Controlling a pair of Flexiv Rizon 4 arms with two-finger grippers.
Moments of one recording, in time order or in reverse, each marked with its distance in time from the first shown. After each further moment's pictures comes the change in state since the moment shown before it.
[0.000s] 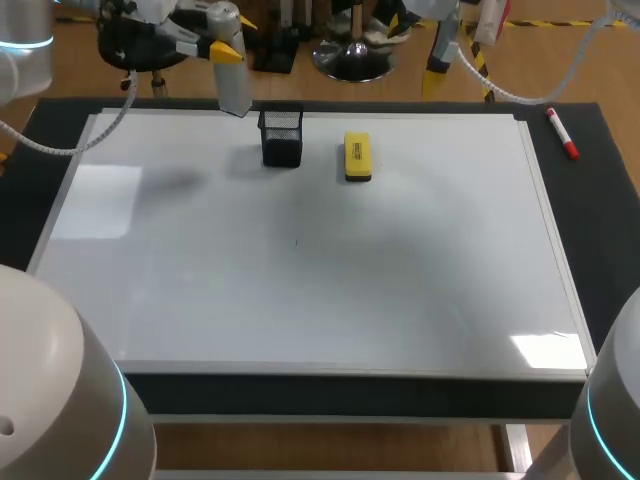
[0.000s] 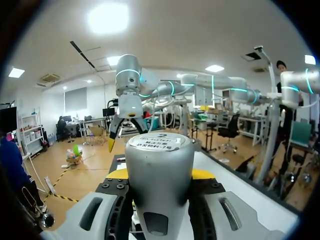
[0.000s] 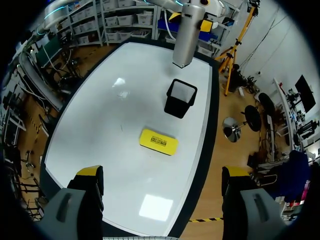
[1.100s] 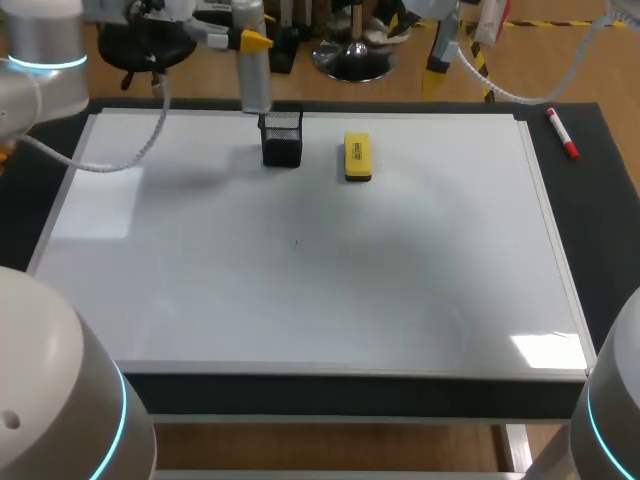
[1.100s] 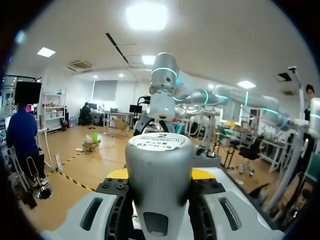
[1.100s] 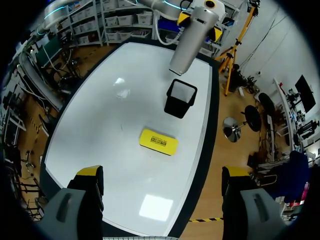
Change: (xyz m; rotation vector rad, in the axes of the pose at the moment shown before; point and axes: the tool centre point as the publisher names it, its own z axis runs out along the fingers) left arm -0.040 -0.002 0.027 0.050 -0.238 -0.198; right arm 0.000 0.000 0.000 0.000 0.000 0.000
